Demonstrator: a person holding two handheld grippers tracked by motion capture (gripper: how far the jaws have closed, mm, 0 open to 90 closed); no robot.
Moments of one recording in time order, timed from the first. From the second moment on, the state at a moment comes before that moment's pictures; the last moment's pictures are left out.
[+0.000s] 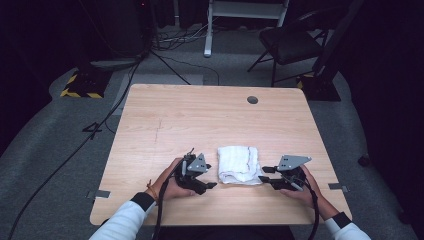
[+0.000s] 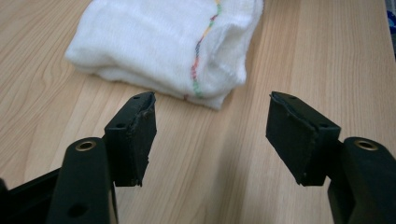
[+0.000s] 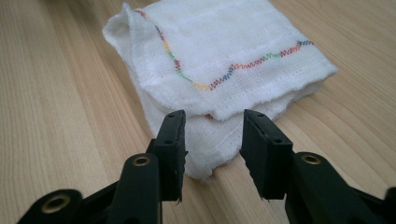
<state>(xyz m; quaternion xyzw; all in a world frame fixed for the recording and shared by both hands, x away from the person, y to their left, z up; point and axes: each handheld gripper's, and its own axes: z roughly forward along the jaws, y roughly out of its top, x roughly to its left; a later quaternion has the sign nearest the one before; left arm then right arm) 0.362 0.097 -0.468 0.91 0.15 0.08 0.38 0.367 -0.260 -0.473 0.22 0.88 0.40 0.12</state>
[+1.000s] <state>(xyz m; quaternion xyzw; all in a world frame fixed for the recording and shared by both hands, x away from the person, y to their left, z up) 0.408 0.035 -0.477 0.90 0.18 0.11 0.38 0.398 -0.238 -0.481 0.26 0.88 0.36 0.14</state>
